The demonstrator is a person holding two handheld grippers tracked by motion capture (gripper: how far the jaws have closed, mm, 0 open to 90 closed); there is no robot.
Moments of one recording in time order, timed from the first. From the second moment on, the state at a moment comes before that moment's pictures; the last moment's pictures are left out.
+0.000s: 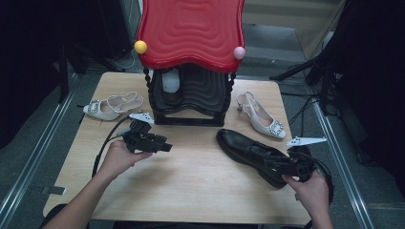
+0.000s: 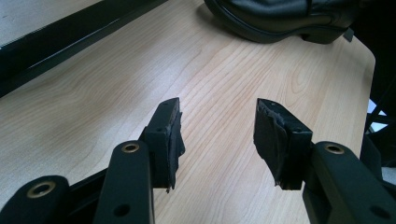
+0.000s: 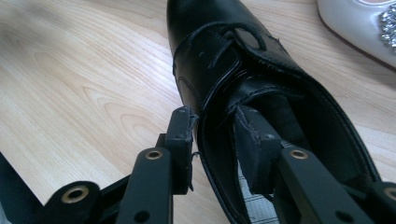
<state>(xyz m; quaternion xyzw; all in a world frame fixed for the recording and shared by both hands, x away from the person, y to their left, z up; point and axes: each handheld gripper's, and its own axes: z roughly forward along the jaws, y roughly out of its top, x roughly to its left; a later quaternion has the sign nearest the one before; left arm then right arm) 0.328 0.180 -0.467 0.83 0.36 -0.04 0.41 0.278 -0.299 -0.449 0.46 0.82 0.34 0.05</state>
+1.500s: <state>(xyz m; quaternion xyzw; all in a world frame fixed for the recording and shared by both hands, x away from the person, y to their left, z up) 0.324 0.186 -0.467 0.82 0.37 -0.04 0.43 0.312 -0.180 -0.454 0.38 0.85 0.35 -0.04</state>
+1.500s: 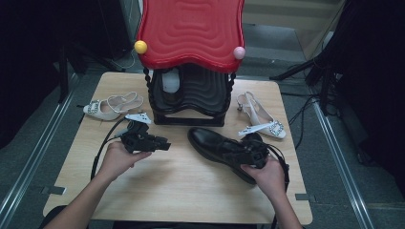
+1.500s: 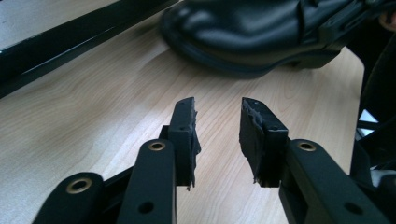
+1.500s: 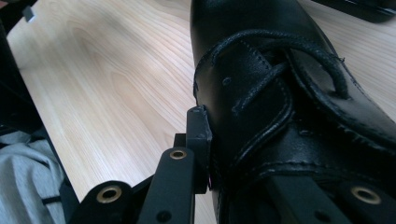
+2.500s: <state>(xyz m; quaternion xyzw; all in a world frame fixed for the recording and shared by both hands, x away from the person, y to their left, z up) 0.321 0.178 -0.480 0.82 0.38 -0.03 0.42 0.326 -0.106 -0.472 0.36 0.86 0.37 -0.06</state>
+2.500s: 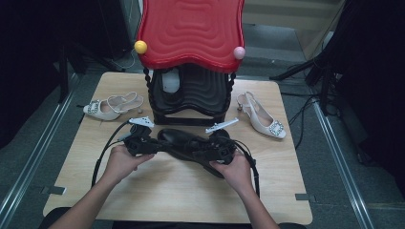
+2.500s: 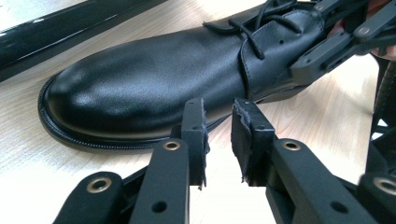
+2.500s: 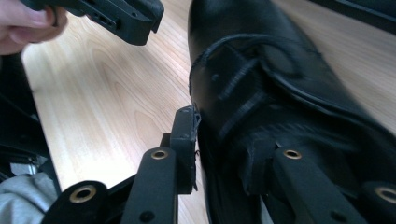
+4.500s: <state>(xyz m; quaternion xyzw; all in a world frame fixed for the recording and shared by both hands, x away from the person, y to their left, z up) 0.308 0.140 -0.517 0.81 0.40 -0.04 0.42 0.336 -0.164 -0.485 0.38 0.84 0.38 0.00</state>
